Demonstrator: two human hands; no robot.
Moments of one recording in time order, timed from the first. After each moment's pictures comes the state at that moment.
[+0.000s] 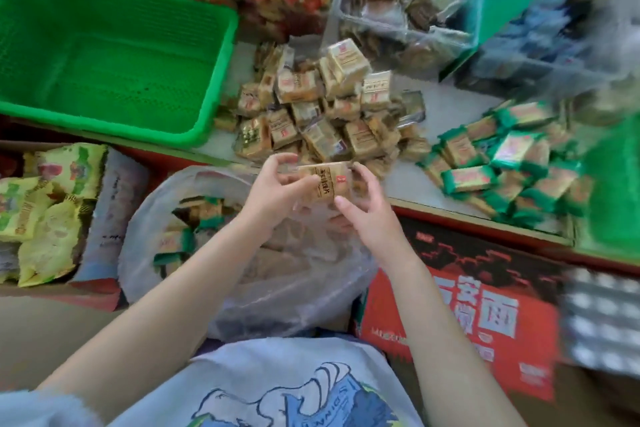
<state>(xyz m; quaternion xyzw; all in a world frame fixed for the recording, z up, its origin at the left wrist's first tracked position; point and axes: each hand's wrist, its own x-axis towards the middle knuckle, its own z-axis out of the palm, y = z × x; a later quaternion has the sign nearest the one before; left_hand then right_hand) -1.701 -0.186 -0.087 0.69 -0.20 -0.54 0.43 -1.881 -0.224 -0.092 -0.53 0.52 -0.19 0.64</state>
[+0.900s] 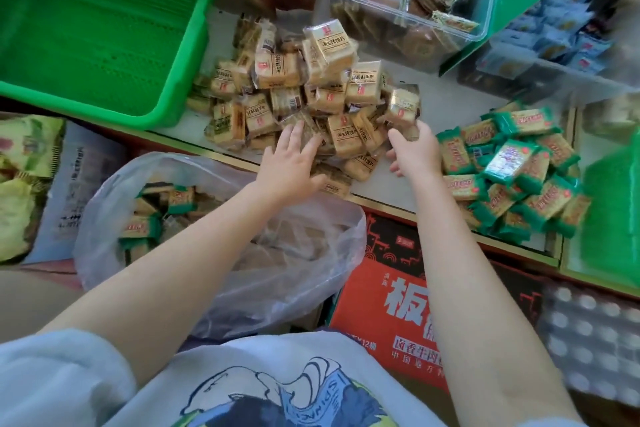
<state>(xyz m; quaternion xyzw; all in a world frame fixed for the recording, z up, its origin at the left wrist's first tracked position) -1.731 -0.272 -0.138 0.76 -0.59 -0.29 -0.05 -1.915 -0.389 -0.123 -0.56 0.70 -0.13 0.43</state>
